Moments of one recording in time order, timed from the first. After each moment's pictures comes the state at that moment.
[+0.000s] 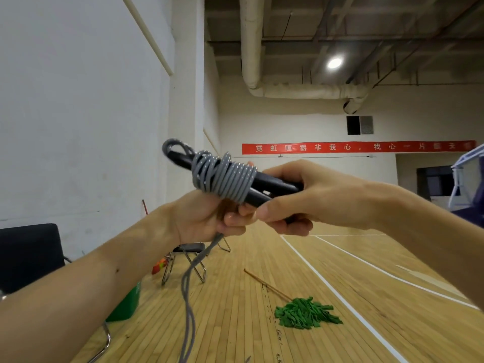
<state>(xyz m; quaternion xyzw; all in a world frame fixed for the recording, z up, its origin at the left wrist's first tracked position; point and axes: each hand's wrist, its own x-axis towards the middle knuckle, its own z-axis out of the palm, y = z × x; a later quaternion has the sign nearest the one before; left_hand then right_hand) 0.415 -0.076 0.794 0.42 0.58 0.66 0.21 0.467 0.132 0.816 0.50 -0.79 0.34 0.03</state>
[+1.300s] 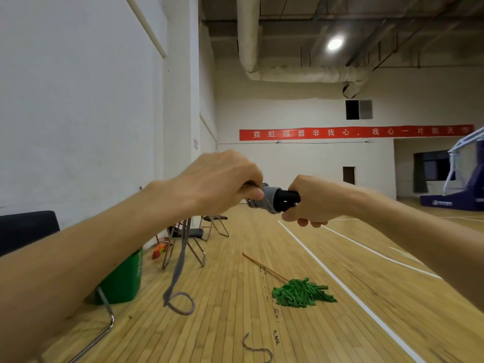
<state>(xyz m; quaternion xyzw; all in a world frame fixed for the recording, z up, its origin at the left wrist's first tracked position) 0.427 -0.056 0.804 0.33 0.85 -0.10 -0.41 0.391 0.143 0.790 0.18 -0.96 0.12 0.16</state>
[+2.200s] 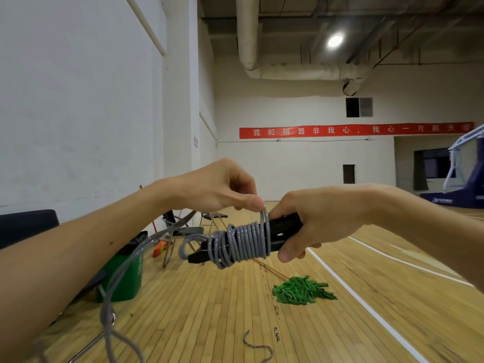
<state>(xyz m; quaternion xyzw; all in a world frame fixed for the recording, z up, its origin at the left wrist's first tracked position) 0.408 -0.070 0.801 0.44 0.86 0.23 -0.14 0.438 0.139 0.790 0.41 -0.91 0.08 -0.03</state>
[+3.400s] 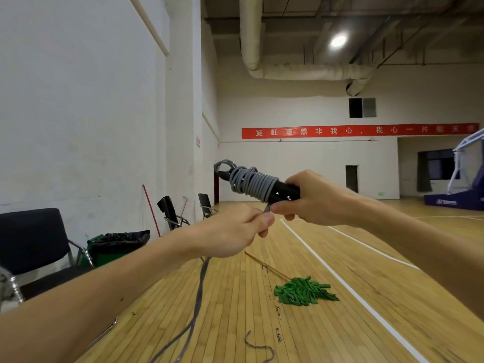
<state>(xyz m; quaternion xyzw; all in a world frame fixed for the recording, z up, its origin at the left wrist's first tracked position) 0.413 -0.051 0.742 0.28 0.92 0.26 -0.12 0.393 0.138 0.776 0.28 -0.90 0.26 0.22</state>
